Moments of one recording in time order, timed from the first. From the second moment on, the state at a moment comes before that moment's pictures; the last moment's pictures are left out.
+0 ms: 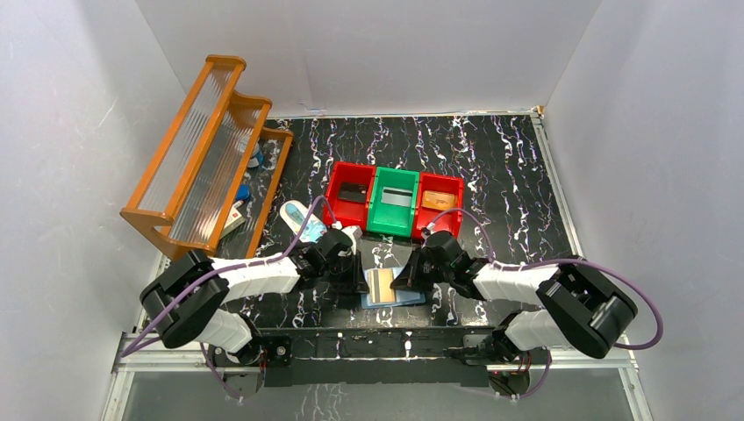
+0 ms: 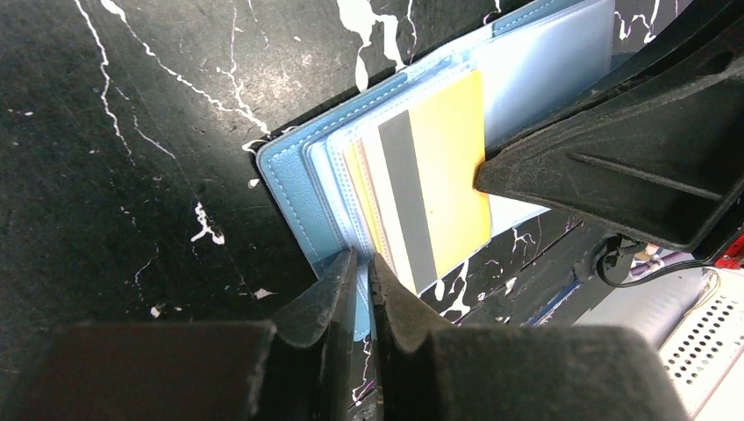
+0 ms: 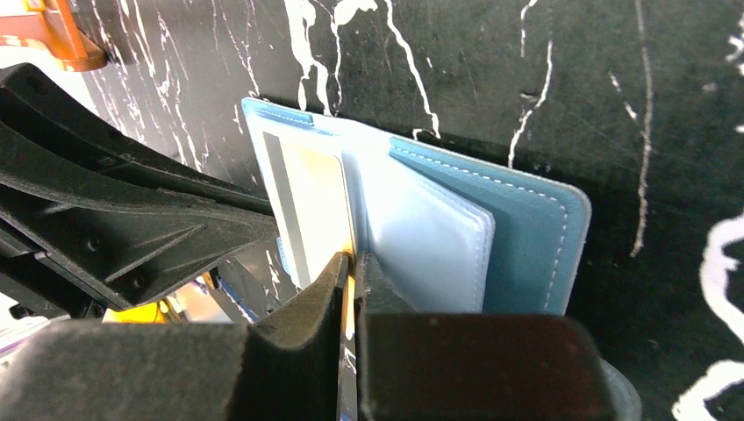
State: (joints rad) left arm -0.89 1.42 0.55 -0.04 0.18 -0.79; right arm 0.78 1.33 0.33 0.25 -0.31 1.03
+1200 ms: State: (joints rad) left arm -0.90 1.41 0.55 -0.04 0.18 -0.78; right arm 0.65 1.21 0.29 0.12 -0.40 0.93
